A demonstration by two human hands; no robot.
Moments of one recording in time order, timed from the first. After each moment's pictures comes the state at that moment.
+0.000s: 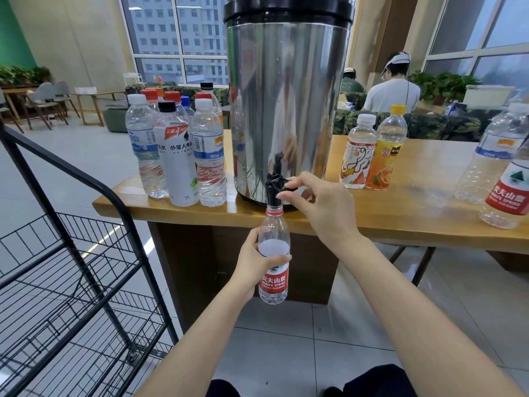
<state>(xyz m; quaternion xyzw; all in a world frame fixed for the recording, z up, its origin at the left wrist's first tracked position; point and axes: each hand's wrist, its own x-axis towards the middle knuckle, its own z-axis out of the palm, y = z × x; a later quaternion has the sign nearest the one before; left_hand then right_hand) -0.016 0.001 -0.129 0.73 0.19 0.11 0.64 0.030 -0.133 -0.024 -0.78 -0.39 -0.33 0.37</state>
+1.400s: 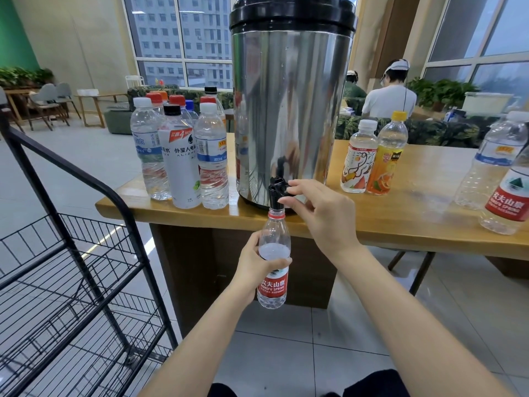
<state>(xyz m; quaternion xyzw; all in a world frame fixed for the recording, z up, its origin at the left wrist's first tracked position) -0.022 0.003 -0.128 0.73 0.18 0.10 0.66 0.027 -0.131 -0.030 -0.75 -0.42 -0.41 0.30</state>
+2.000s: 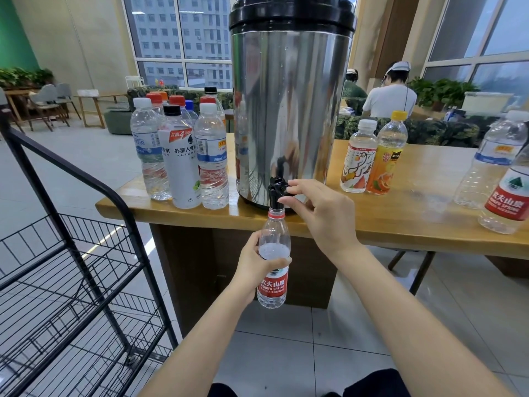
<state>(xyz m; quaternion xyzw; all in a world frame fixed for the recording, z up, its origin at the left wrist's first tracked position) -0.020 0.003 -0.128 0.72 0.18 0.11 0.66 0.026 -0.131 -0.029 -0.76 -0.41 -0.40 0.31</state>
